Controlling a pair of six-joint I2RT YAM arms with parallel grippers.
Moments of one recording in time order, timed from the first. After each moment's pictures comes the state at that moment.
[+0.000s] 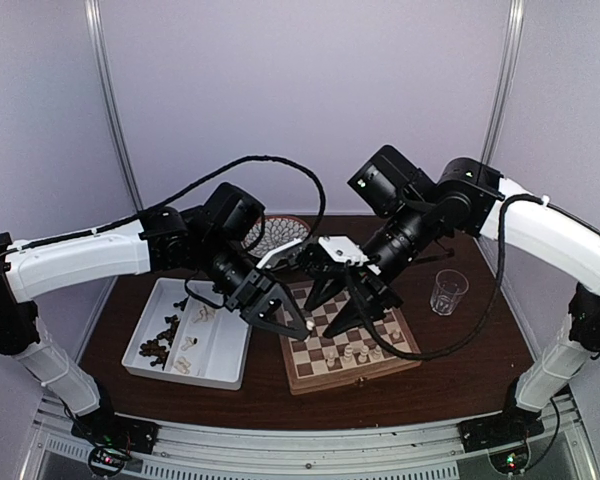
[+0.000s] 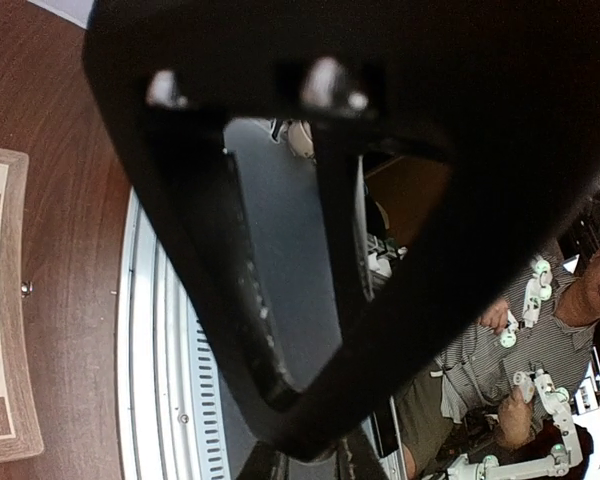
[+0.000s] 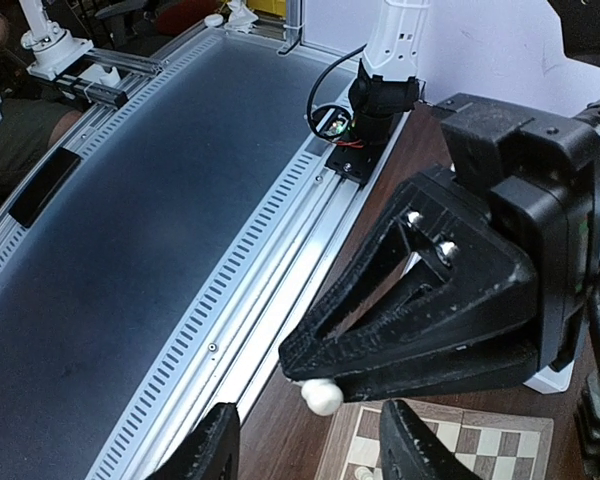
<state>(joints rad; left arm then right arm) -0.97 1.55 1.36 -0.59 1.13 -0.19 1.03 1.60 1.75 -1.10 -0.73 -0.81</state>
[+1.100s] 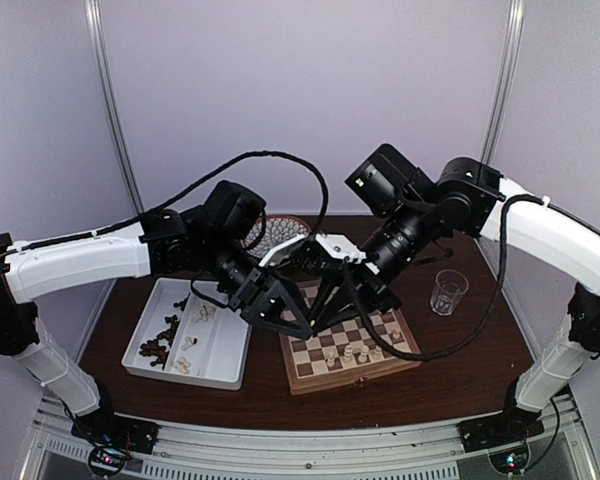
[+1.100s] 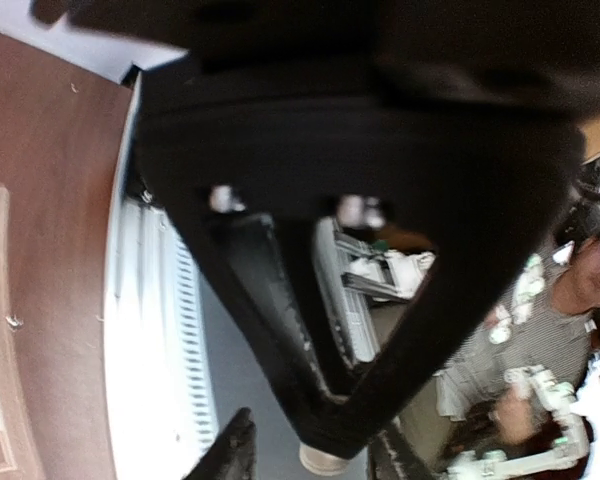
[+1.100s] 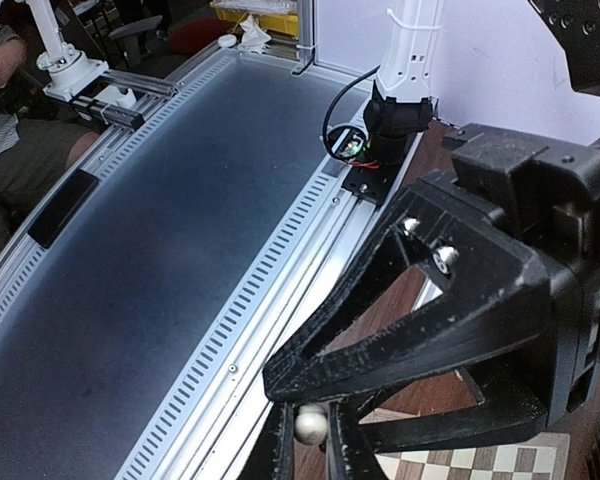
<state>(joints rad) -0.99 1.55 1.35 -0.47 1.18 -0.25 1.04 1.60 1.76 -1.09 -0.78 -0.75</state>
